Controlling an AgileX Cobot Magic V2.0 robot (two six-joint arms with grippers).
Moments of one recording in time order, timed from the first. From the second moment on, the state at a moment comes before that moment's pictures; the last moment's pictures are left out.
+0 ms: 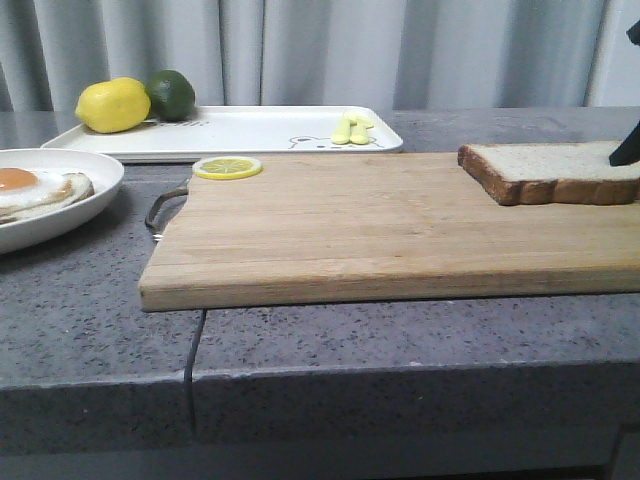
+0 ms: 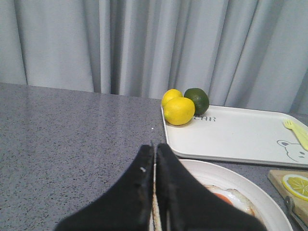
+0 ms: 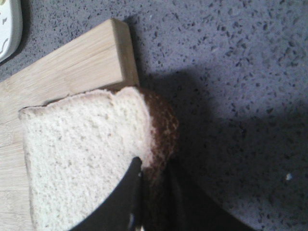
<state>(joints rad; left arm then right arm) 0.04 0.30 -0.28 -0.14 0.06 -0.01 -0.26 1.69 -1.14 0.85 0.90 -0.44</state>
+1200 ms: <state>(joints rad) 0.04 0.30 -0.28 -0.14 0.01 -0.01 0.65 1.88 -1.42 1.51 0.53 -0.57</state>
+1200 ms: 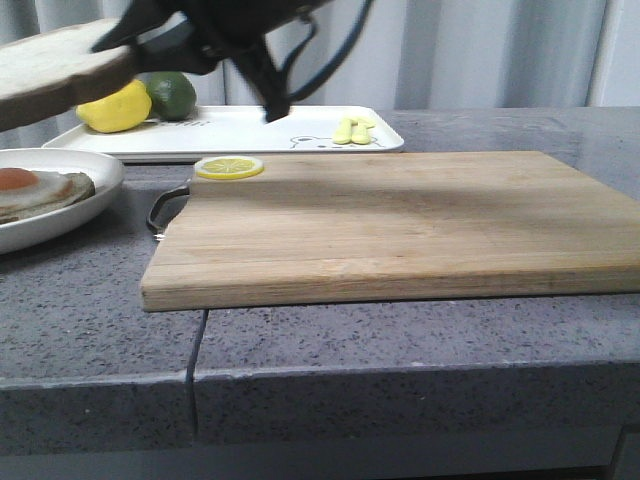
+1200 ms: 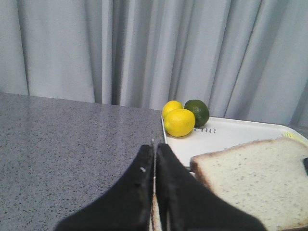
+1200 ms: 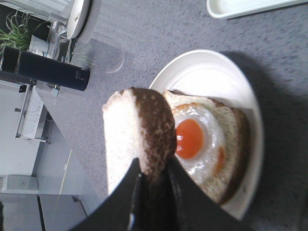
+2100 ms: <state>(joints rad) 0.04 0.32 -0.34 -0.18 0.13 -0.01 0.73 1.97 -1.49 1.35 0.33 -0.63</state>
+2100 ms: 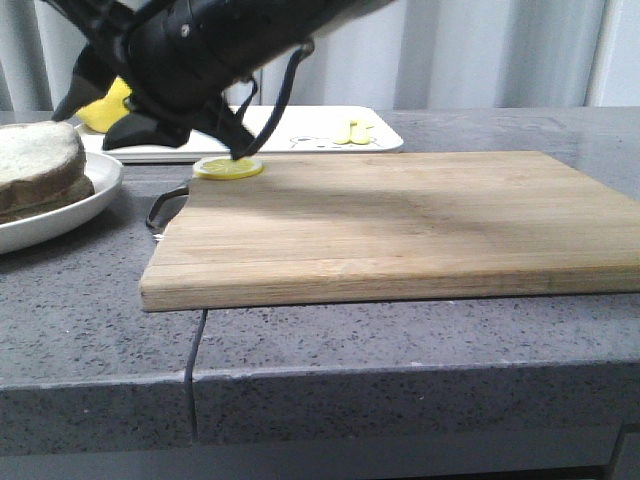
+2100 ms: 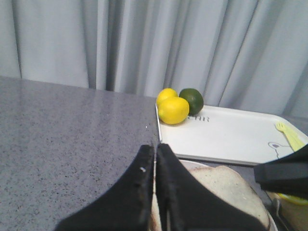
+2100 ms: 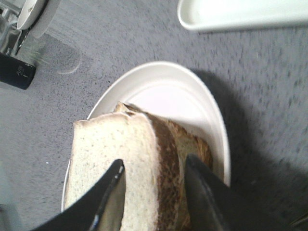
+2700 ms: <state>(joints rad) 0.09 0.79 -0.79 0.09 0.68 -0.14 0.73 1.66 -1.49 0.84 0.47 -0.64</state>
